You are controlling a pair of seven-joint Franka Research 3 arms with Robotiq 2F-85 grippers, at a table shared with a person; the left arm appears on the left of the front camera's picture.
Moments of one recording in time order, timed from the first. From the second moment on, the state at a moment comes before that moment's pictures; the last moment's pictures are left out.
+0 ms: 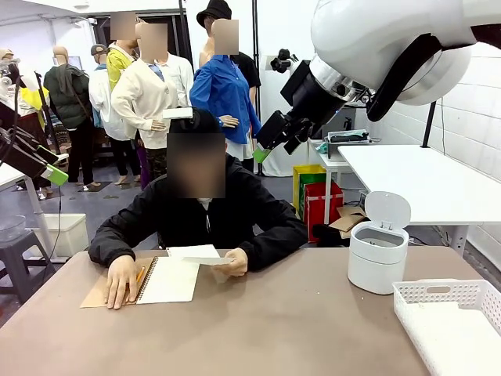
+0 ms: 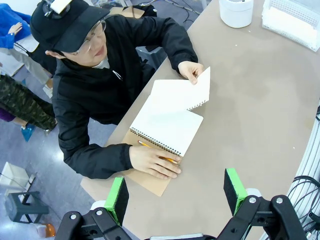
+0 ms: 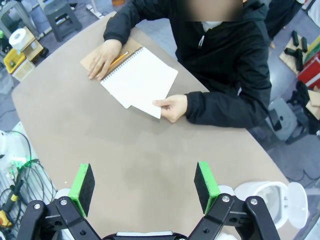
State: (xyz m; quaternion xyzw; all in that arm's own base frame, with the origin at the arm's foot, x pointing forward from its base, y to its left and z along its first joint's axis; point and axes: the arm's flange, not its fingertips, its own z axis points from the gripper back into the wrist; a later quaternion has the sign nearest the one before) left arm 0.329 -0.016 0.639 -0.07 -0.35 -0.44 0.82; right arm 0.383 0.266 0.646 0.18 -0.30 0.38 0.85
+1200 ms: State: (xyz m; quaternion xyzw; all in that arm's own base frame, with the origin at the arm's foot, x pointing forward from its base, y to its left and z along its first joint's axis) left arm 0.329 -0.016 0.639 -0.07 -0.35 -0.44 0.82; right arm 0.383 0.266 0.646 0.18 -0.30 0.38 0.85
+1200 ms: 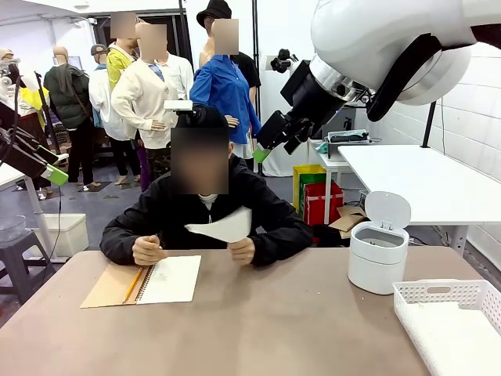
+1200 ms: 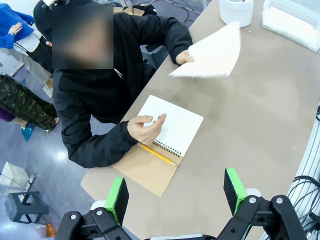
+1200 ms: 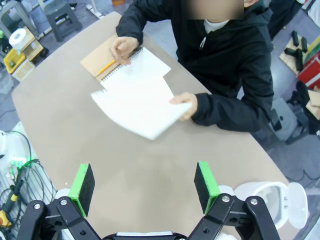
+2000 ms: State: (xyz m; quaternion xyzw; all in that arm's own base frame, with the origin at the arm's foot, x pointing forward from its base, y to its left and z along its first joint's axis) left arm 0.329 -0.016 0.639 -0.07 -0.35 -0.44 0.82; right arm 0.383 0.266 0.646 0.18 -0.30 0.38 0.85
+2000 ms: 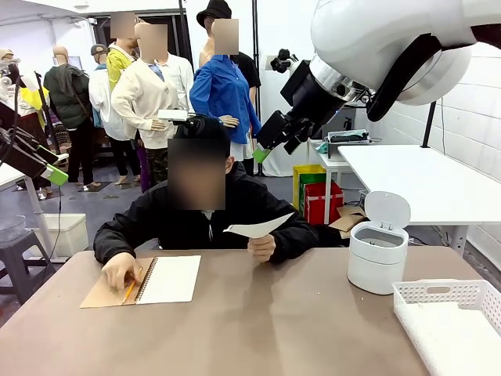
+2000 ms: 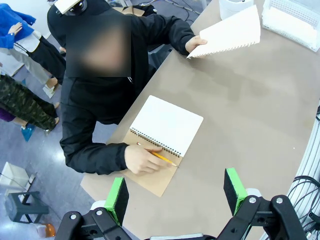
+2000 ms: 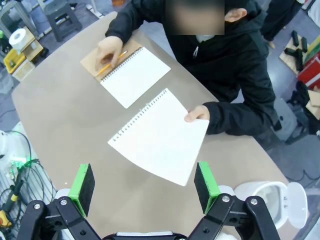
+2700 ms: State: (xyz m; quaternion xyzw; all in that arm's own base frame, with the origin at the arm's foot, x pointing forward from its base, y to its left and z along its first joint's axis) left arm 0.329 -0.016 0.639 -0.07 -0.35 -0.44 0.82; right arm 0.454 0.244 0.581 0.24 -0.14 0.18 0.94
